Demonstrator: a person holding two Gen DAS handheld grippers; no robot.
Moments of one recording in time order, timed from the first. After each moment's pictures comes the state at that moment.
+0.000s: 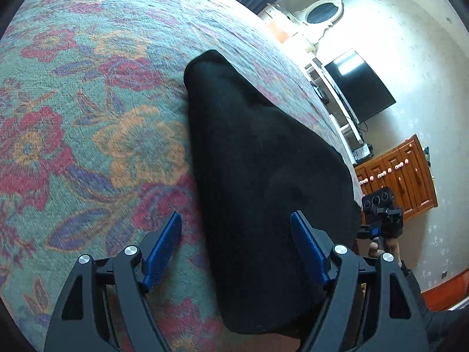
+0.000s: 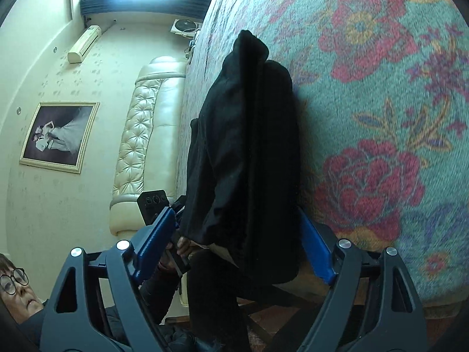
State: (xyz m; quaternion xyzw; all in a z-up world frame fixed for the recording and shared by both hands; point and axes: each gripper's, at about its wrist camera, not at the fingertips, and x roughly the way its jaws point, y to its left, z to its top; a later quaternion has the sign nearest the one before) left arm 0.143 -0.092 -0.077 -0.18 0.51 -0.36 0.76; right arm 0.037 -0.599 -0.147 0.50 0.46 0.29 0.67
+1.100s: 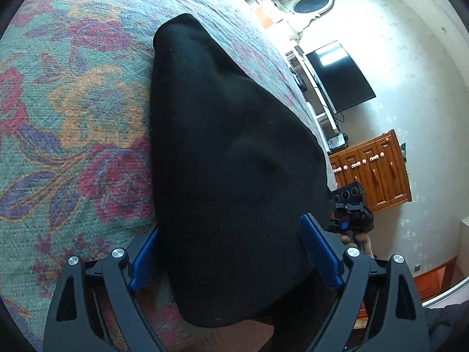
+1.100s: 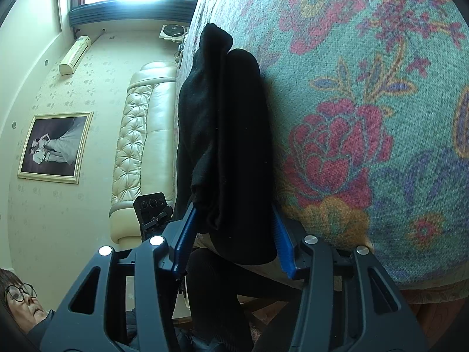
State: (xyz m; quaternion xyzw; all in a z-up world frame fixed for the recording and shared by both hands) left arm 0.137 -0.112 -0.088 -0.22 0.53 -0.41 0.70; right arm 0.028 -0.590 -0.149 0.51 0.47 0.26 0.66
